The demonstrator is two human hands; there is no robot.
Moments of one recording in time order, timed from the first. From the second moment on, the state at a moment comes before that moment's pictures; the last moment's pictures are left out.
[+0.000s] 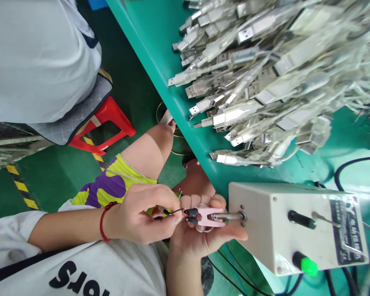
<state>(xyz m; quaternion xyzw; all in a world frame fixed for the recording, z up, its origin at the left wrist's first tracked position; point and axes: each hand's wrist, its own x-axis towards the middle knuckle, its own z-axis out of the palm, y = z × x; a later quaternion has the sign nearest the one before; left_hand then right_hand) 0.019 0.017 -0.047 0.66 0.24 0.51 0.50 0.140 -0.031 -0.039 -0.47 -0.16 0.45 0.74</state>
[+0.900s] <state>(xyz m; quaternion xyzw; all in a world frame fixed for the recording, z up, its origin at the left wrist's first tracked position) 0.007 0.006 -0.045 0.62 0.23 0.54 0.52 0.125 -0.081 -0.075 -0.48 -0.10 0.51 0.71</state>
